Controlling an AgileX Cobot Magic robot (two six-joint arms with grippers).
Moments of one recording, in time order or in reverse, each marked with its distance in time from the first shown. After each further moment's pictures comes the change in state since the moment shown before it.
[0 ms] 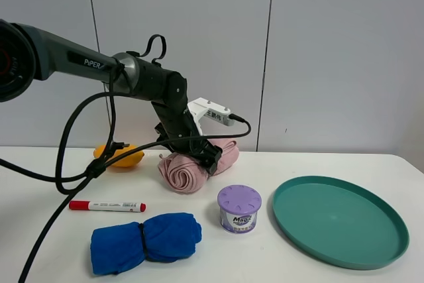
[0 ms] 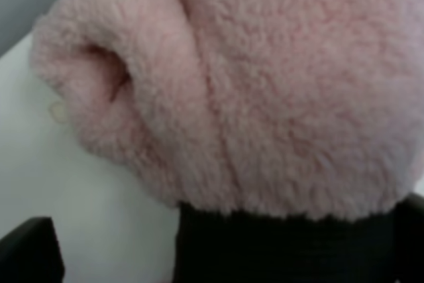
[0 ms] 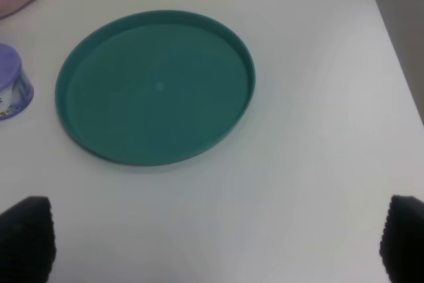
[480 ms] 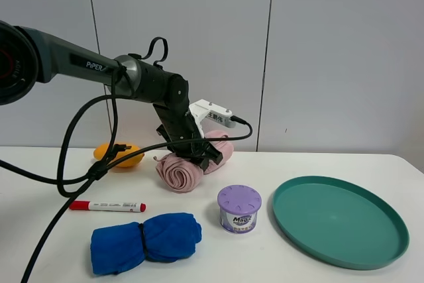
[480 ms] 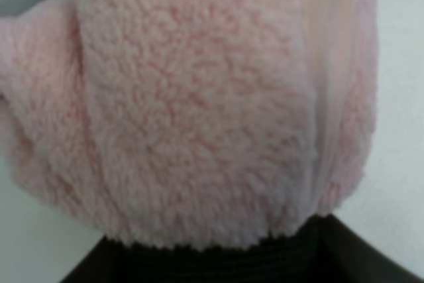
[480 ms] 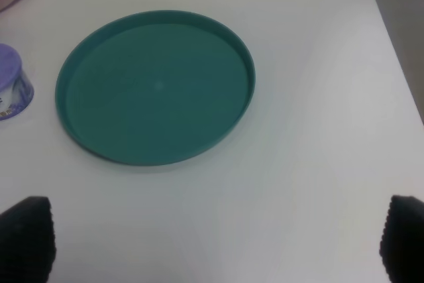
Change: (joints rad) left arm -0.004 0.008 0.000 -0.005 -0.008 0.000; right arm 0.000 0.000 0.000 0.000 0.000 0.000
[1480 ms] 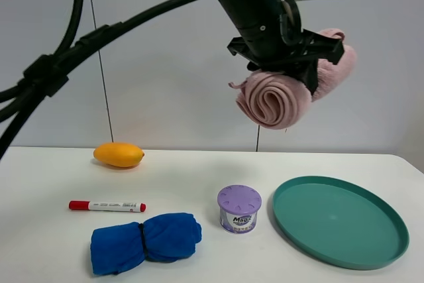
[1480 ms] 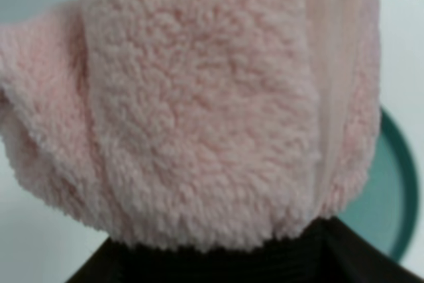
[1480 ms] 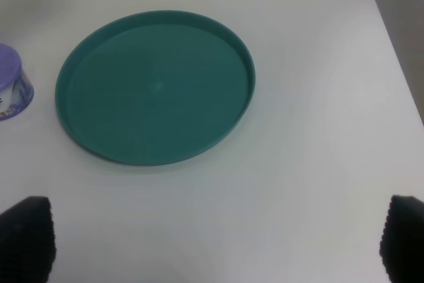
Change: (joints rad) left arm -0.313 -0.379 -0.006 -0.189 0.139 0.000; right arm 0.000 0.000 0.000 0.000 0.000 0.000
